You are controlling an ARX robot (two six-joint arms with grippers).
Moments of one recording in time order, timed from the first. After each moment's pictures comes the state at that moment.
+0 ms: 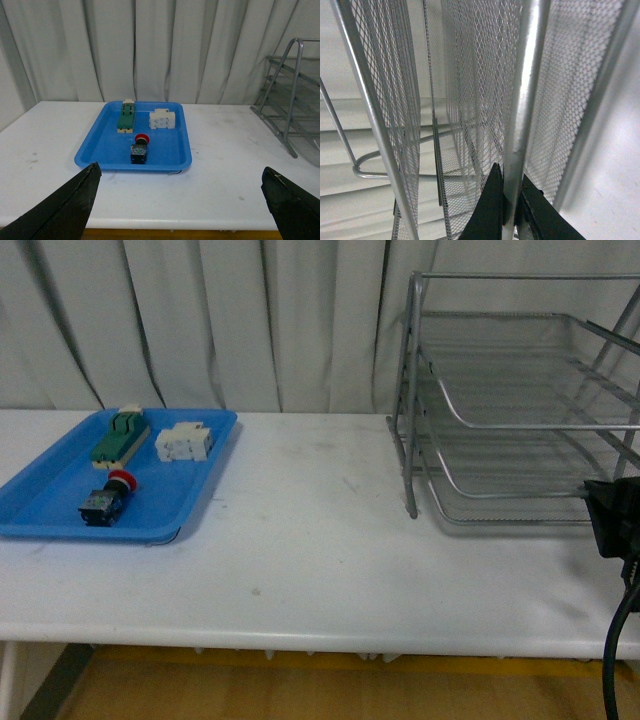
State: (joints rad) left arm 0.00 0.01 0.01 0.00 0.00 0.00; right arm -0.01 2.27 0.79 1.29 -0.08 1.50
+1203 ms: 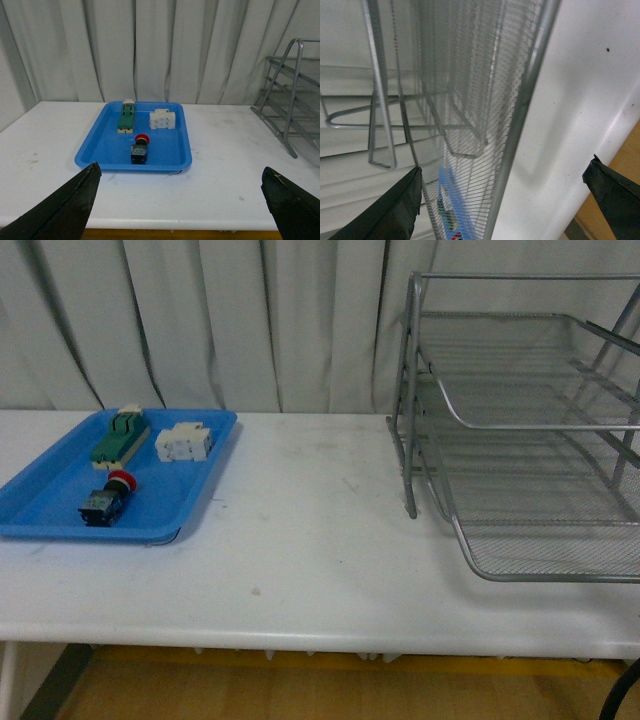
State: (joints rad) left arm 0.00 0.01 0.01 0.00 0.00 0.00; right arm -0.01 1.98 0.33 1.28 -0.09 1.41
